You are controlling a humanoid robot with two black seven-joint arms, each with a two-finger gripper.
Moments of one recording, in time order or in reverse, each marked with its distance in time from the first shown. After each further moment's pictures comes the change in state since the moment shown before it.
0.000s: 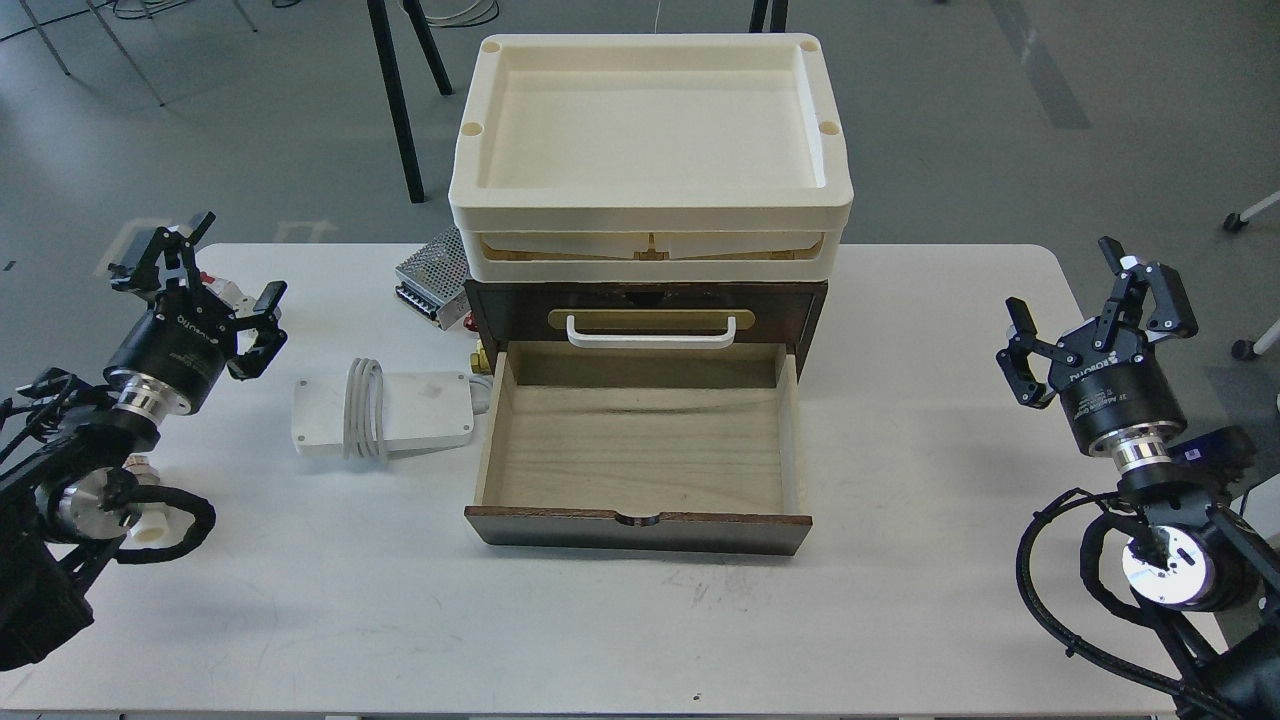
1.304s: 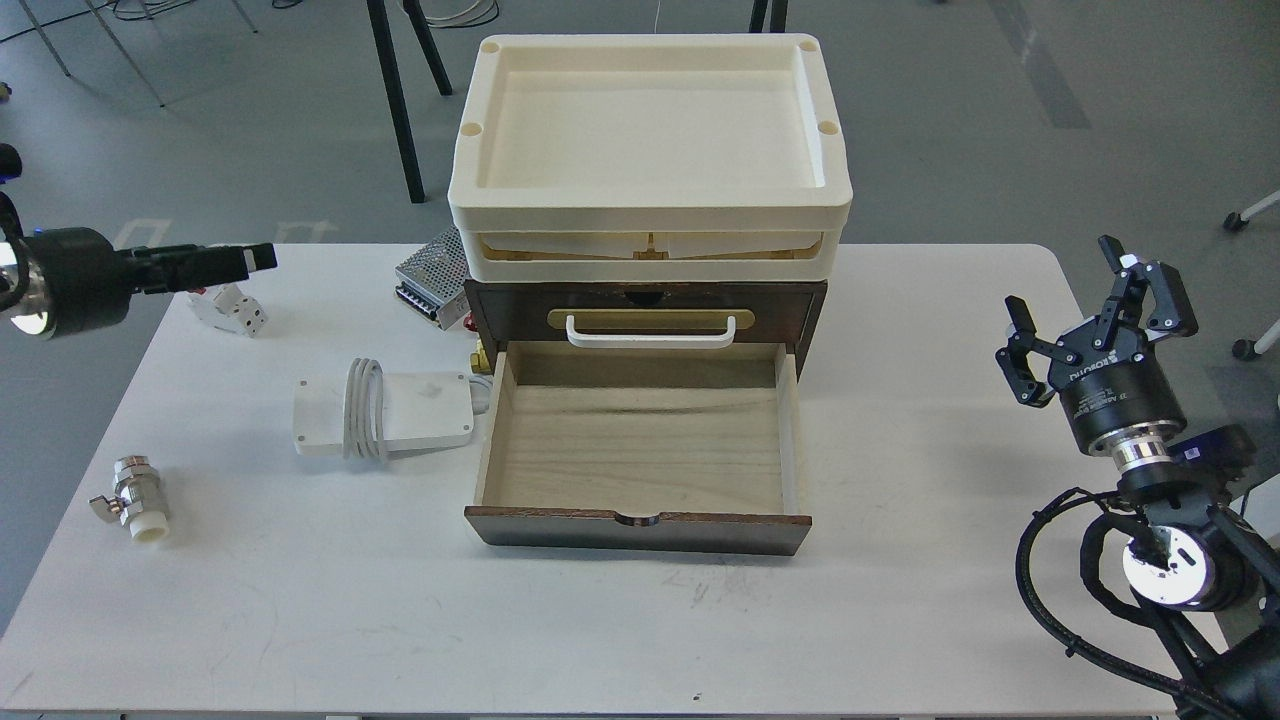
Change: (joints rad) left arm -0.233 0.382 0.099 -0.318 1.632 0.000 0.000; right arm 0.001 0.000 0.000 0.001 0.000 0.008 0.000
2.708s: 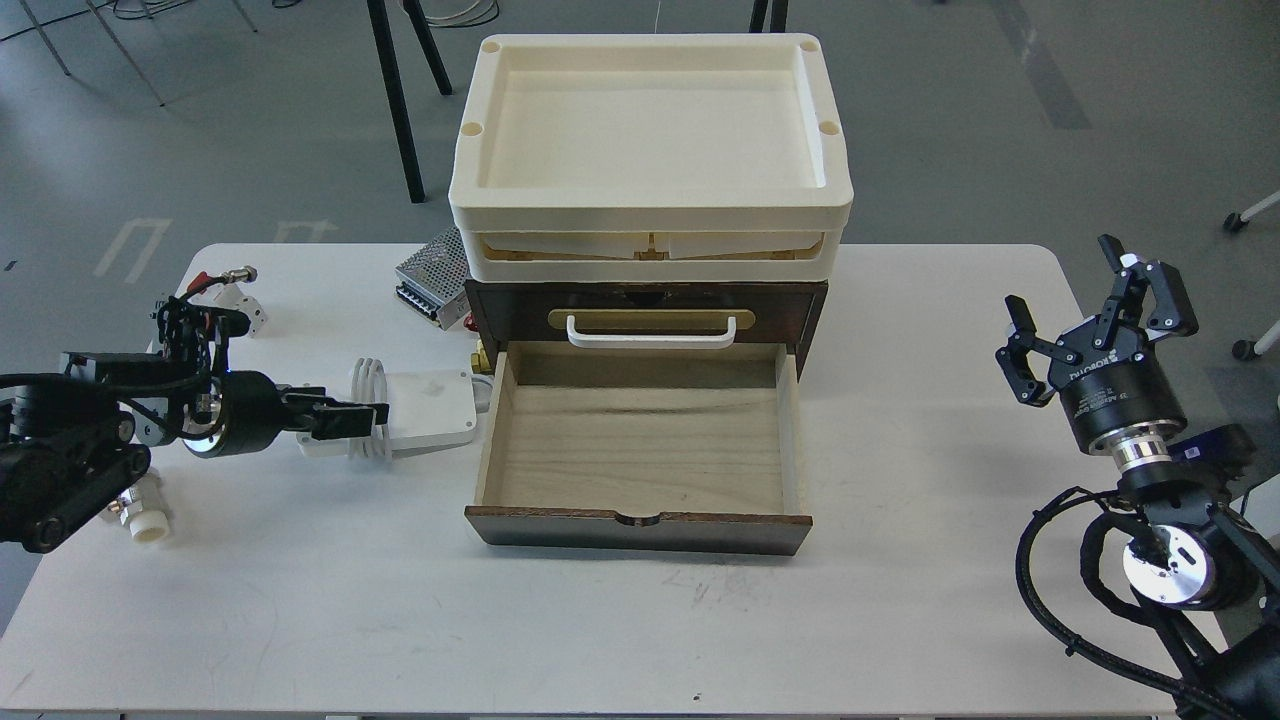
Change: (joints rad) left arm 0.001 -0.286 0.261 0.247 0.011 0.161 0.000; right arm 0.001 0.000 0.002 0.000 0.000 0.002 0.000
